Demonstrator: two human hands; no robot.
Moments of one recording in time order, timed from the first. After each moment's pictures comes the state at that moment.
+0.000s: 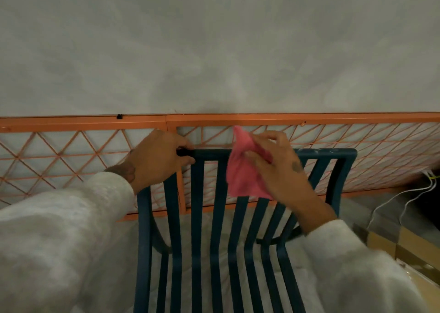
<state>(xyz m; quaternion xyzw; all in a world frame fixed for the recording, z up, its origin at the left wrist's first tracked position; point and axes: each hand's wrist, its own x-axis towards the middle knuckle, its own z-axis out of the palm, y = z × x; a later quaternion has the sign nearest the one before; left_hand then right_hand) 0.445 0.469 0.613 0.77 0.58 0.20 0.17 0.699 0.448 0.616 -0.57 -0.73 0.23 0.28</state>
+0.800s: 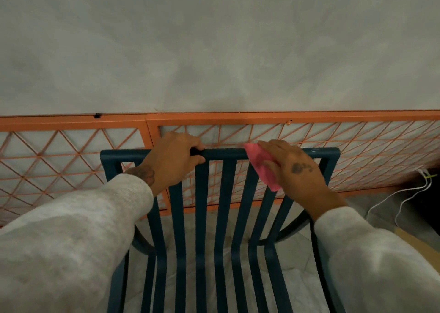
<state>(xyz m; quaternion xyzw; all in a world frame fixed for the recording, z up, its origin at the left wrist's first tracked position) 0.520 0.480 0.602 0.76 0.58 0.22 0.17 0.786 0.472 0.597 -0.59 -0.79 0.04 0.13</state>
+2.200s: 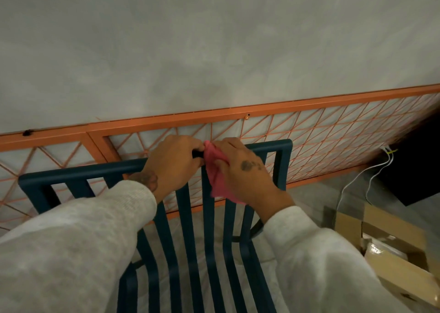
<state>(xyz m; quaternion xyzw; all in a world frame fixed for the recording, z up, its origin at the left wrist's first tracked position) 0.627 0.499 0.605 0.78 0.56 0.21 0.19 0.794 0.473 0.593 -0.57 -0.78 0.13 0.21</state>
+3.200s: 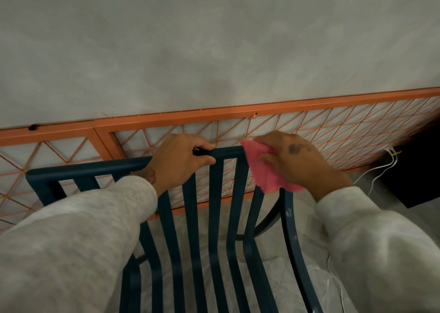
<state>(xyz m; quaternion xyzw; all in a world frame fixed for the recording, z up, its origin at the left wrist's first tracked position) 0.613 0.508 0.593 0.76 0.53 0.26 0.27 0.859 0.489 0.618 -0.63 -0.77 0.08 0.07</state>
